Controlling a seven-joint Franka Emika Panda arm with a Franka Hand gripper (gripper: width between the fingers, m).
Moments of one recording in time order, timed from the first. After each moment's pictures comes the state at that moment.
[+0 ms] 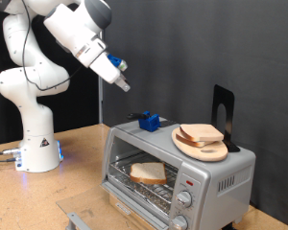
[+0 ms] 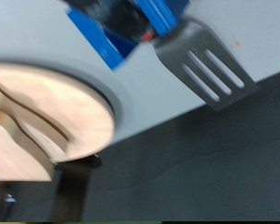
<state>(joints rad) -0.02 -0.80 0.19 -2.82 1.09 2.43 -0.74</state>
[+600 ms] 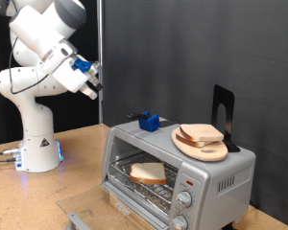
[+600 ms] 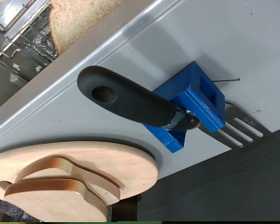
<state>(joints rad) -0.17 -0.84 0.01 -2.84 0.95 2.23 -0.77</state>
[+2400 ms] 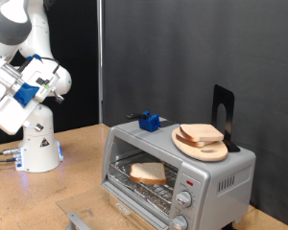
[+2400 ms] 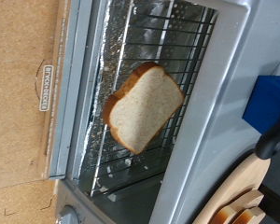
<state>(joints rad) -0.41 -0.55 -0.23 -2.73 0.85 1.95 -0.33</state>
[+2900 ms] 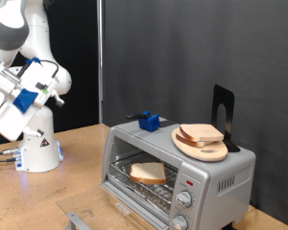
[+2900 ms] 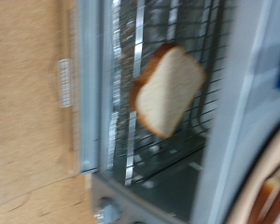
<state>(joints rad) -0.40 -0.45 -0.24 -2.72 0.93 2.02 -0.31</state>
